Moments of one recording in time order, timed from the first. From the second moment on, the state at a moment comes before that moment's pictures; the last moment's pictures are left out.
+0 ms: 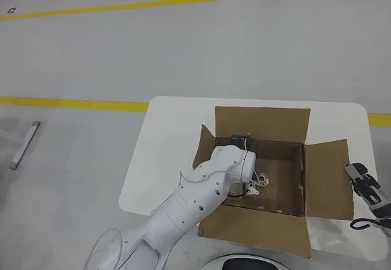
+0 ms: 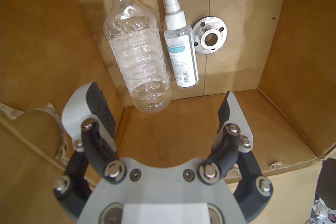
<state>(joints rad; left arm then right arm) 0.50 -1.60 -0.54 -1.13 0.88 0.50 -1.32 -1.86 -1.21 1.91 -1.83 -0.26 -0.53 0.25</state>
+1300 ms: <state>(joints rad) 0.52 -1.69 -0.48 -0.90 1.08 0.50 -1.28 -1.86 -1.21 1.90 -1.82 -0.28 -0.53 0.24</state>
